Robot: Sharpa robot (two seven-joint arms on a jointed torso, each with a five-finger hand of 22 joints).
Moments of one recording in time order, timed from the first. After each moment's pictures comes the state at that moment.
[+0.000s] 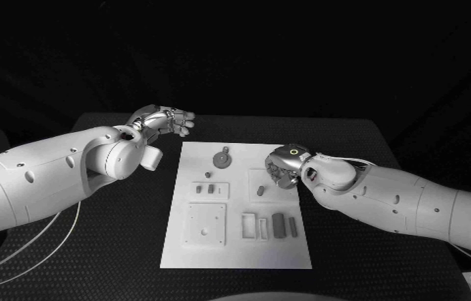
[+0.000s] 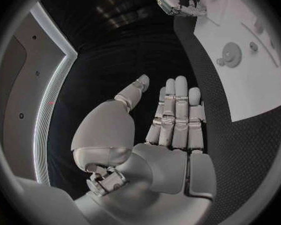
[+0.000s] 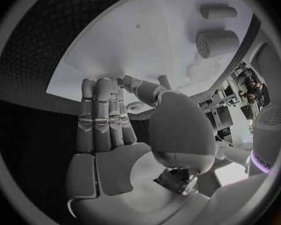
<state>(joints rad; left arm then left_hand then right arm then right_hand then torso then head) 1.27 -0.79 -0.10 1.32 -0.17 -0.23 0.15 1.02 -0.09 0.47 -0.27 0.09 0.93 0.14 0.30 0.57 1.26 0.08 0.11 0.25 1.05 0.03 0.73 0.40 0.04 0.73 -0.07 0.75 1.23 1.05 -0.69 -0.08 1.27 -1.88 -0.31 -0.10 1.18 -0.27 0.87 -0.14 0.05 1.01 0.11 0.40 0.45 1.29 0.06 0.15 0.15 1.29 -0.04 0.70 0.86 0.25 1.12 0.05 0.58 1.23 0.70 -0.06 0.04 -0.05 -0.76</state>
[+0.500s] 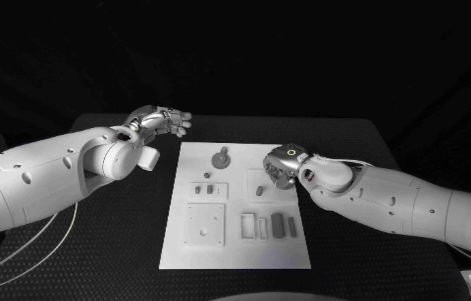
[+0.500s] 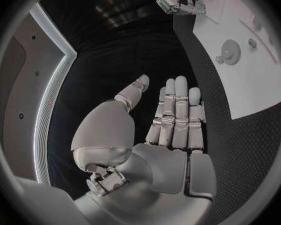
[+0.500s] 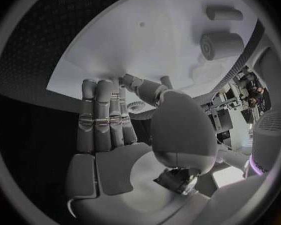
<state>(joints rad) 1.27 -0.79 -0.10 1.31 -0.17 -0.23 0.15 1.02 -0.09 0.47 -0.27 0.09 0.93 0.14 0.30 0.57 1.26 0.08 0.11 0.25 1.05 0.03 0.73 0.40 0.04 0.73 -0.07 0.75 1.23 1.05 -0.68 -0.09 1.27 -1.92 -0.34 -0.13 1.19 -0.26 0.91 -0.15 0.05 1.06 0.09 0.42 0.47 1.35 0.04 0.17 0.18 1.31 -0.06 0.73 0.88 0.25 1.15 0.03 0.61 1.25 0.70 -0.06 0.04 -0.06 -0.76</state>
